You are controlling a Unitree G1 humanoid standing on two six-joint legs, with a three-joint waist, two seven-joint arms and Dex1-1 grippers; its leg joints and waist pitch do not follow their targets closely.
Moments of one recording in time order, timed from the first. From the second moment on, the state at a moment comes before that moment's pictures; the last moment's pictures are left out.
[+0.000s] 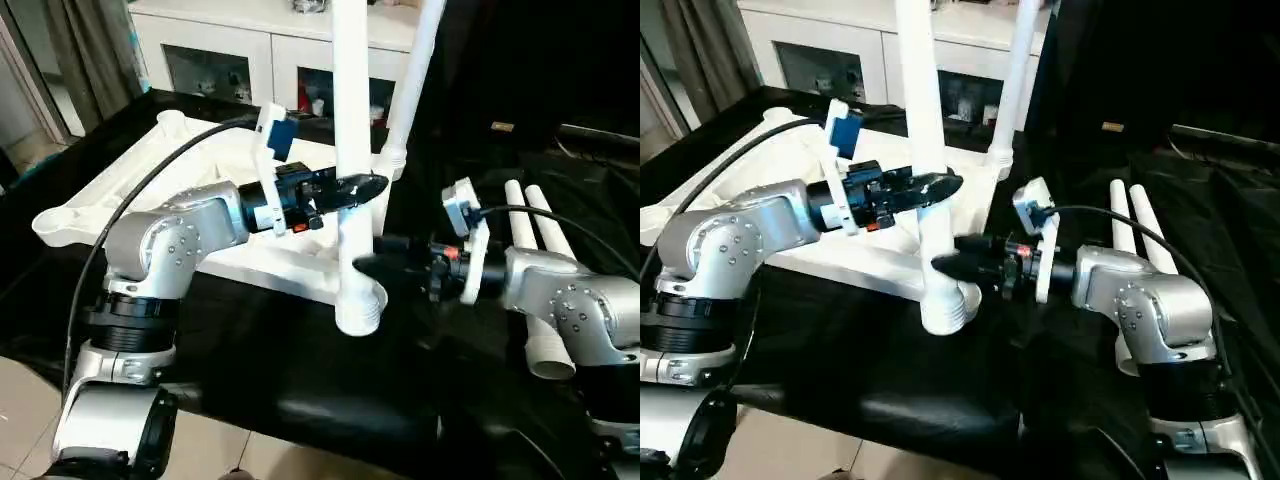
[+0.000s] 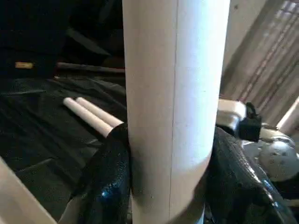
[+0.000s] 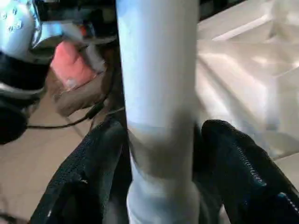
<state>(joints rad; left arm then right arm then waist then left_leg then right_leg) -0.76 0.26 0.01 0.09 -0.67 0.88 -0.83 -0.49 -0.46 0.05 -0.03 0.63 0.91 1.00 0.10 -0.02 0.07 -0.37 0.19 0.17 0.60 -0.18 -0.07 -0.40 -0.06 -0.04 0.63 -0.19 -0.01</state>
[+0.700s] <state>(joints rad) -0.76 0.26 -0.02 0.06 -0.67 0.88 -0.87 -0.52 -0.47 0.15 0.00 0.59 0.92 1.03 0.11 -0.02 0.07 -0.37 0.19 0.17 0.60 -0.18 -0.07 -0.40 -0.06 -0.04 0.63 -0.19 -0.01</state>
